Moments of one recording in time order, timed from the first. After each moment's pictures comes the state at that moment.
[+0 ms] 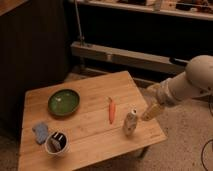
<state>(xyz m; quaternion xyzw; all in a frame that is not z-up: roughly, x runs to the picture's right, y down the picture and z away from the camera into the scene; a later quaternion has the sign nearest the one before) 0.164 0.065 0.571 -0.24 -0.18 0.22 0.93</state>
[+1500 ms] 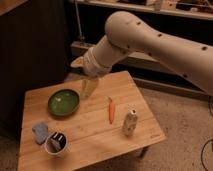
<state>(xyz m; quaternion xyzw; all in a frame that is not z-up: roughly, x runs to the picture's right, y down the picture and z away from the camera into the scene) -0.110 -0.052 0.547 -0.21 -0.37 -0.09 0.90</state>
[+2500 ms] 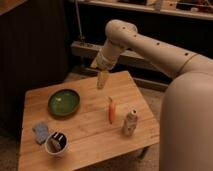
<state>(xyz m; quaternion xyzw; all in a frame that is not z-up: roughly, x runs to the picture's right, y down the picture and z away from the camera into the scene) -0.022 -0.056 0.725 -0.31 -0.24 -0.03 0.92</state>
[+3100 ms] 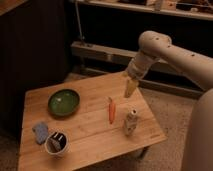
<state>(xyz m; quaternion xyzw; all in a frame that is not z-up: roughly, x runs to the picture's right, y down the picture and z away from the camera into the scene) 0.134 -0.015 0.723 -0.34 -0.15 0.10 0.92</state>
